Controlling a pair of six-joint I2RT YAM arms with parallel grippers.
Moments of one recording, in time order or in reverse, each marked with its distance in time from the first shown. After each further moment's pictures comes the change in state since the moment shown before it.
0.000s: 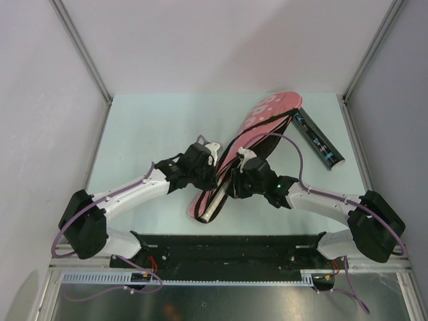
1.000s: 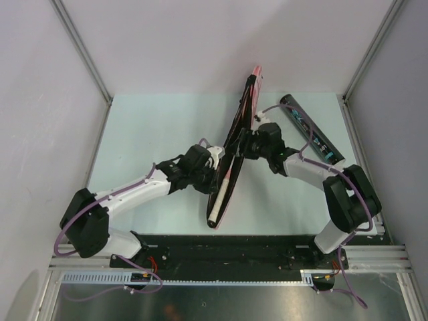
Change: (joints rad) left arm 0.011 0.014 -0.027 0.014 0.079 0.053; right arm -0.364 0.284 0.231 0.286 -0.150 0.069
